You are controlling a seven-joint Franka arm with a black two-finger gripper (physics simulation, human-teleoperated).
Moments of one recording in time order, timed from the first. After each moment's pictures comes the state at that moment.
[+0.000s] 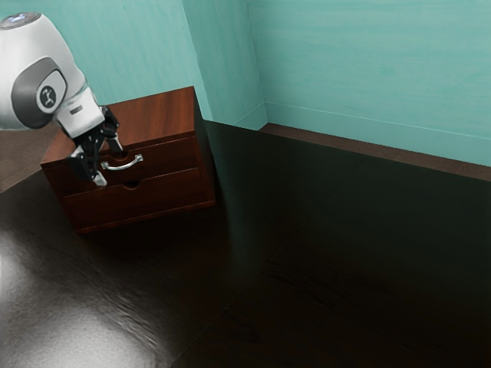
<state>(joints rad) 0.08 0.06 0.38 -1.60 0.03 1.92 1.56</state>
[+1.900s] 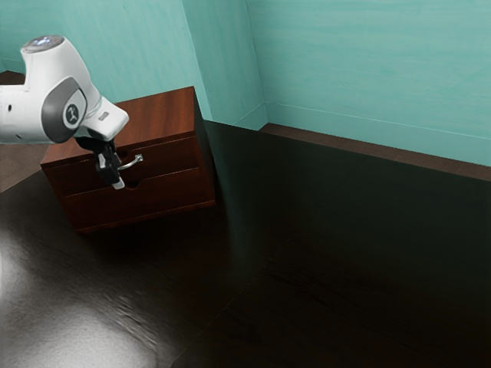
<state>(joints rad) 0.10 0.20 0.41 -1.56 0.01 2.02 1.14</state>
